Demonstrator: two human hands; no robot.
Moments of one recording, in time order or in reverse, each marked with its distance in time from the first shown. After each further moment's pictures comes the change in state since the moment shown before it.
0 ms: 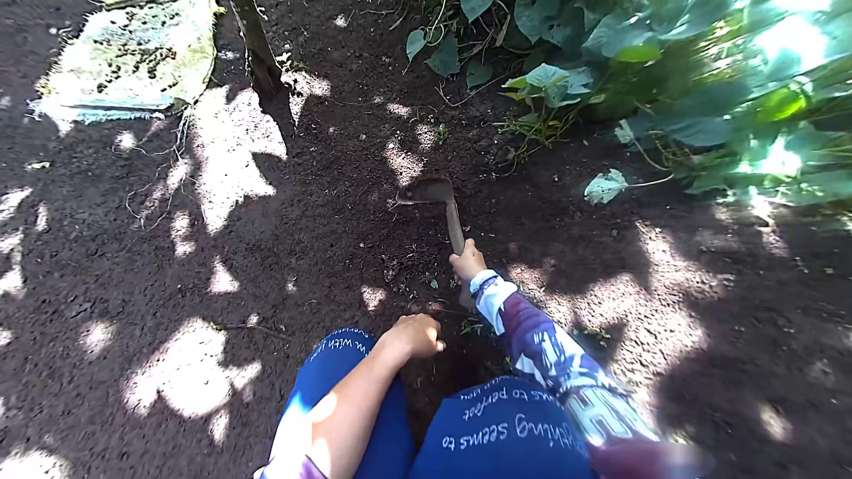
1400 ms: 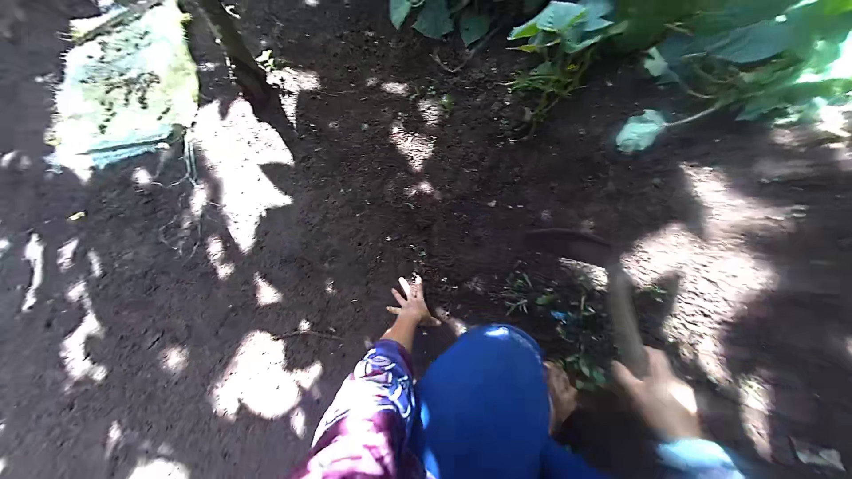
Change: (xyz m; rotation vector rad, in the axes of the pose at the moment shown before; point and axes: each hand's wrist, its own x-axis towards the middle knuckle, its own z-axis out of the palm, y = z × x) left_hand 0.104 -0.149 0.068 -0.150 0.199 -0.523; right_hand -0.253 0.202 -0.031 -0.089 0.432 0.243
